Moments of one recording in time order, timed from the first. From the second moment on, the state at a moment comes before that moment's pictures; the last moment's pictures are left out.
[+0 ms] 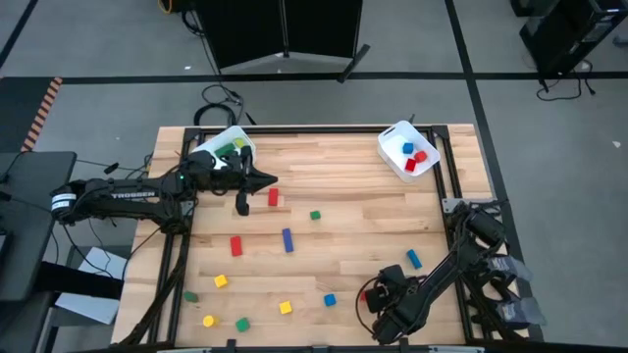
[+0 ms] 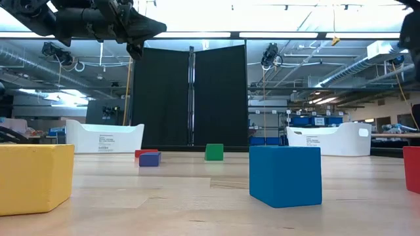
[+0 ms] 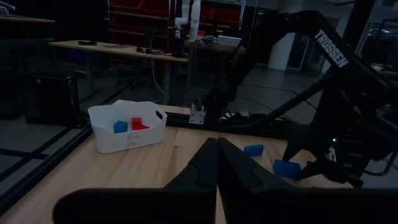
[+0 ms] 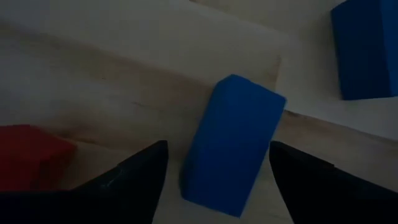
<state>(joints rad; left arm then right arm) 0.28 0.88 0.45 0.45 0.25 -0.11 0.81 2.06 1.40 -1.20 0.15 2.16</state>
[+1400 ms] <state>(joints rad) 0.69 0.87 0.61 0.83 0.87 -0.61 -0.07 2.05 1.55 0.17 0.38 0.21</state>
